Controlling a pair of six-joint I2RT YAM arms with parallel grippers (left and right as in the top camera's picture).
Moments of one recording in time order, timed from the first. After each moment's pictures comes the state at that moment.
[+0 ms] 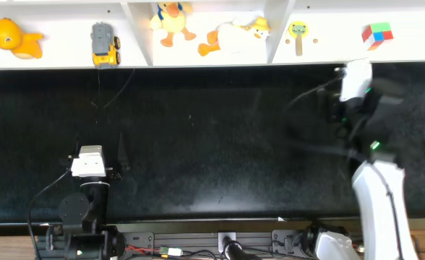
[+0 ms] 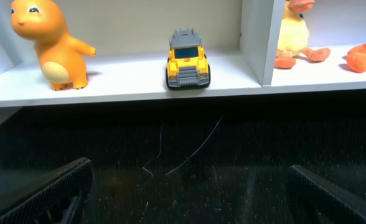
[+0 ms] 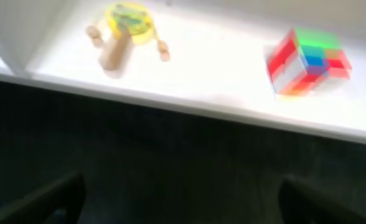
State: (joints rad) left arm 0.04 0.01 0.01 -0.08 0.00 0.08; right arm -0.15 1.13 0.71 -0.12 -0.10 -0.28
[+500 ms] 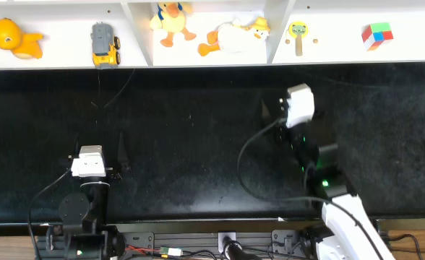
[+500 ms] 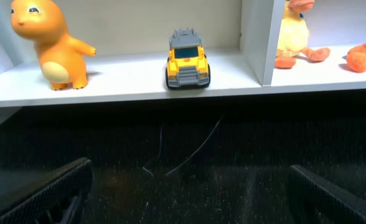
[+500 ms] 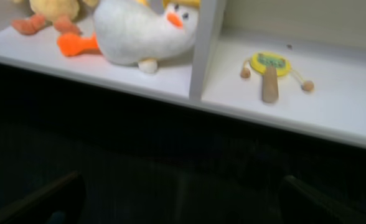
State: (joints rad) left arm 0.04 0.01 0.01 -0.08 0.00 0.08; right arm 0.25 0.97 0.37 0.25 0.01 -0.04
